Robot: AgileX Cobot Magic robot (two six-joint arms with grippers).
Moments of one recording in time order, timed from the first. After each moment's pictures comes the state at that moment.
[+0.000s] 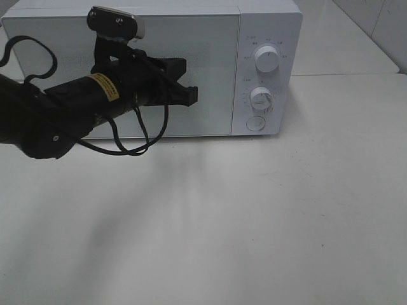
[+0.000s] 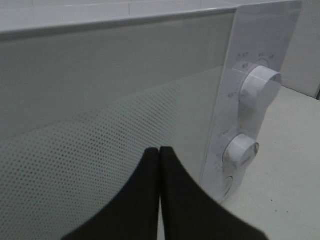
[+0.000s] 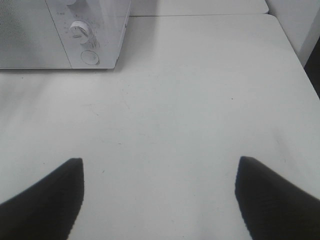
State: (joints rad) left arm -0.59 1.92 -0.90 0.14 -0.80 -0.15; right arm 0.13 0.00 -0.50 -0.07 1.01 0.12
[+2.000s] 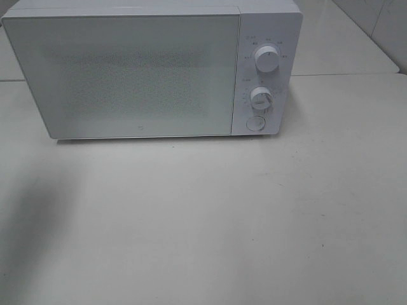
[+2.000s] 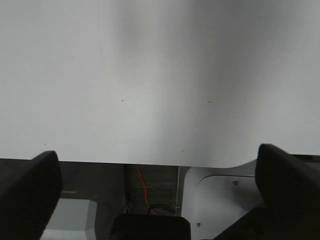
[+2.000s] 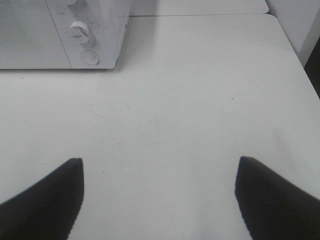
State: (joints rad) left arm -0.15 1.50 -1.00 0.04 1.21 -0.16; right arm 0.13 0.00 -0.50 -0.07 1.01 0.12
